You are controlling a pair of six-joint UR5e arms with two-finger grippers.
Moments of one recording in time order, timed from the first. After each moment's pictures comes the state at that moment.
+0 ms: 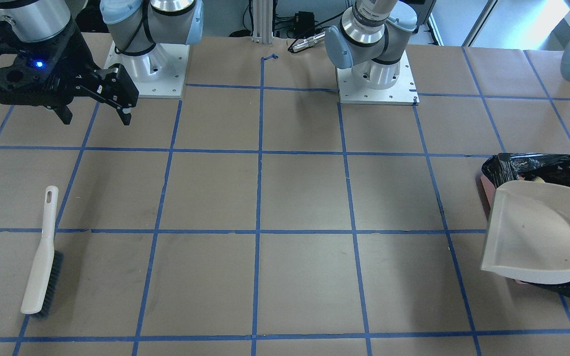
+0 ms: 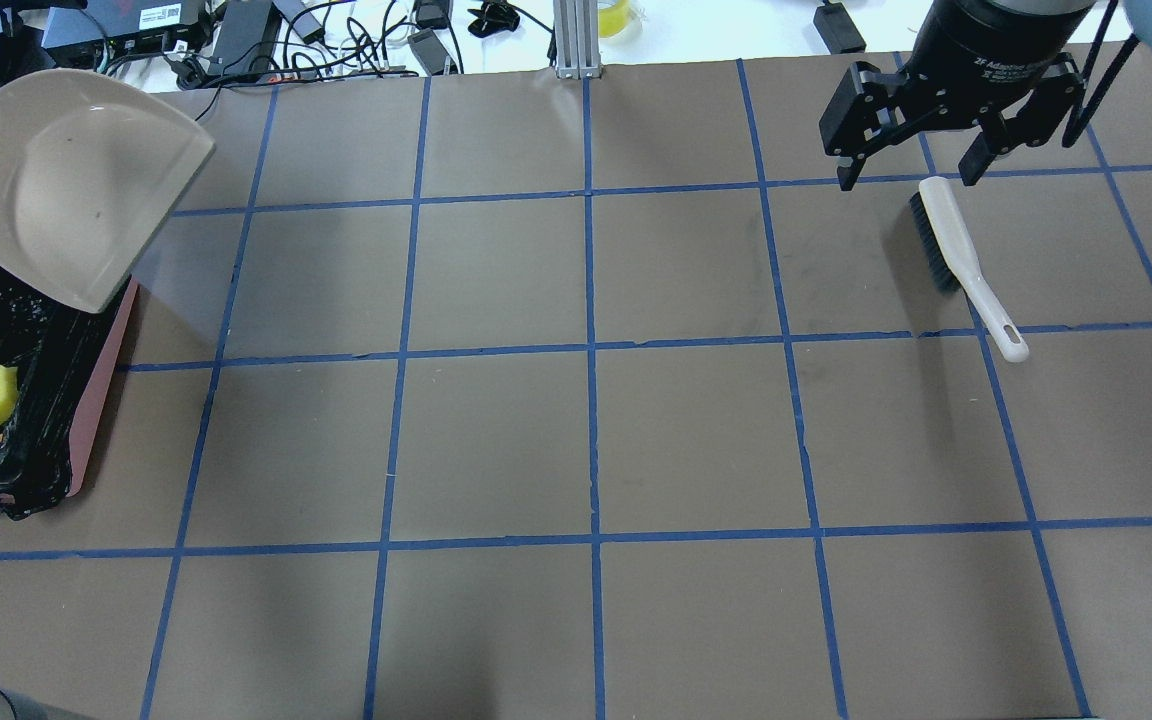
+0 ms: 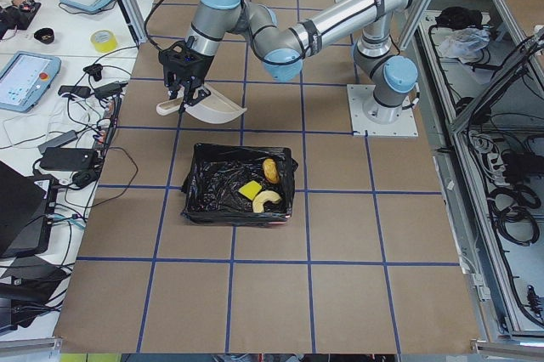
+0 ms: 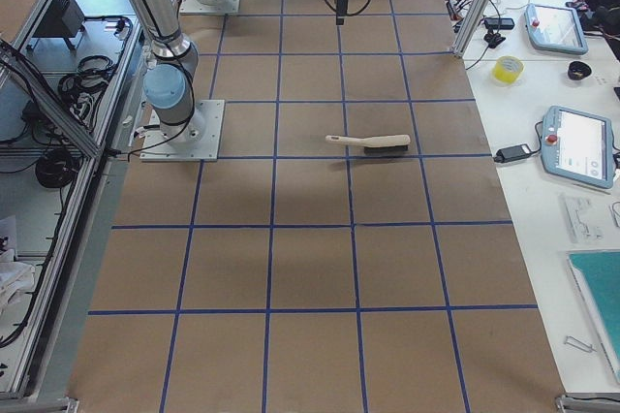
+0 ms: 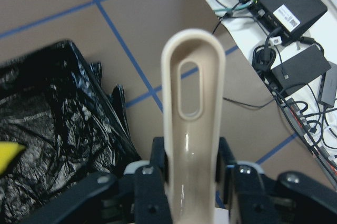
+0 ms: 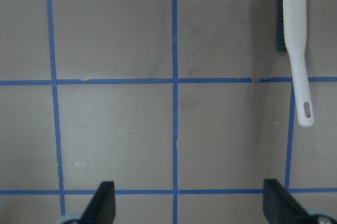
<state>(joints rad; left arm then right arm) -1.11 -1.84 -1.50 -0.81 1.66 -0.62 1.55 -1.55 1.47 -1.51 -1.56 -0.02</state>
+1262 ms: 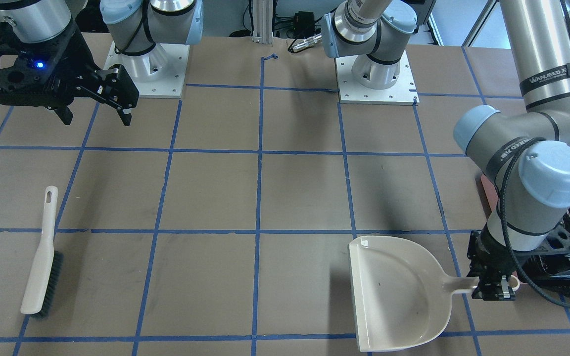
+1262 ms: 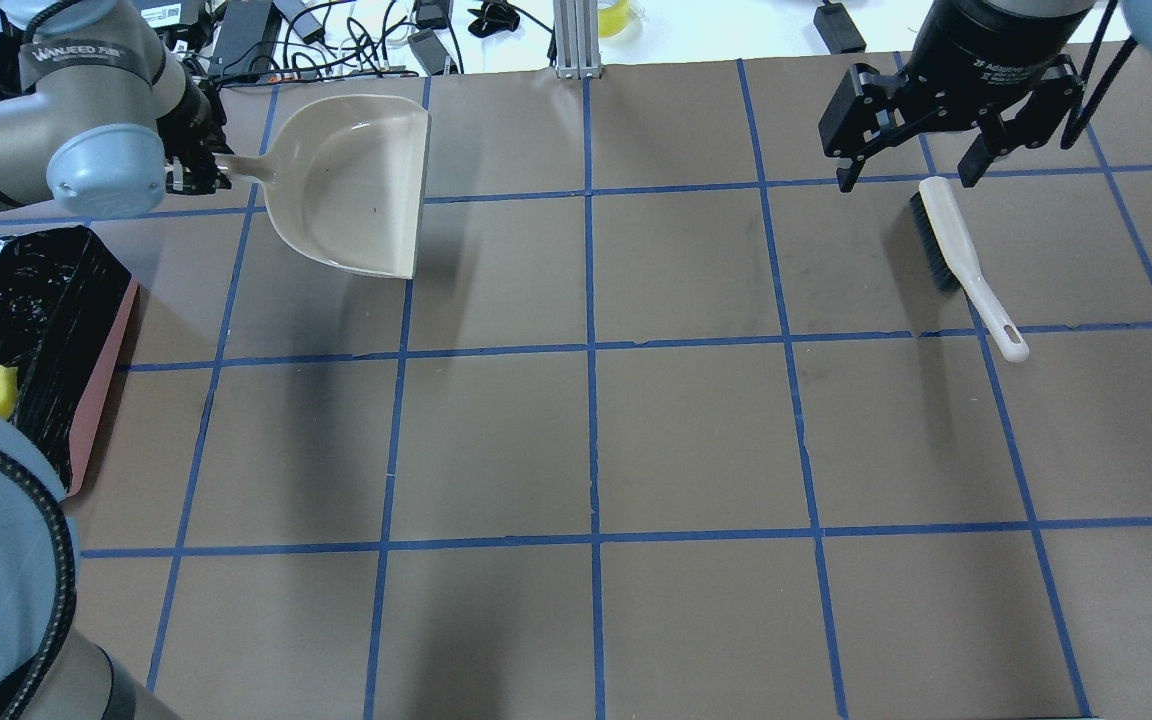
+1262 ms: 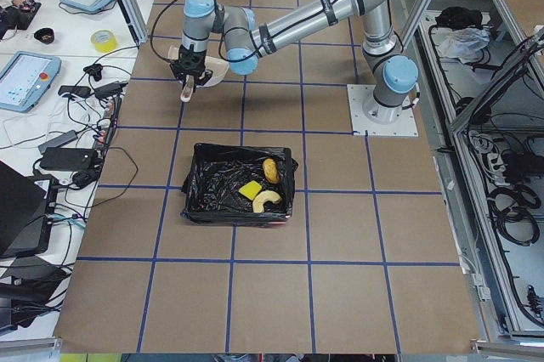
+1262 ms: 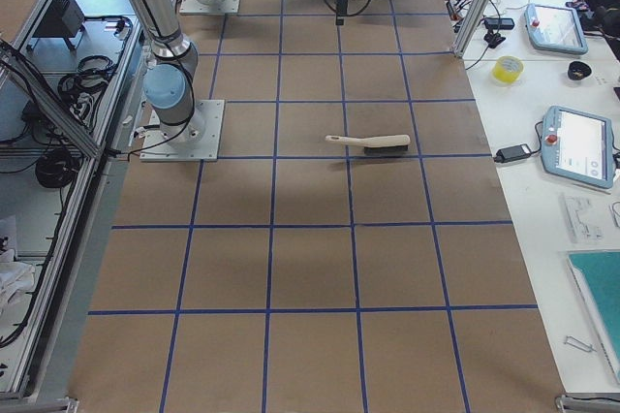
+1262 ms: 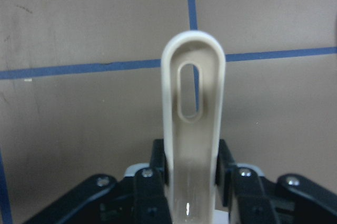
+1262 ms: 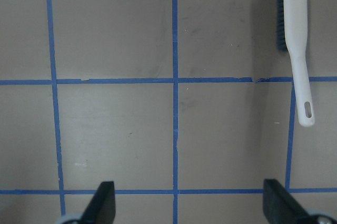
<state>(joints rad) -1.36 -2.03 -1.53 -0.87 1.63 -1.33 1.55 -1.55 1.47 -1.51 -1.56 -0.02</state>
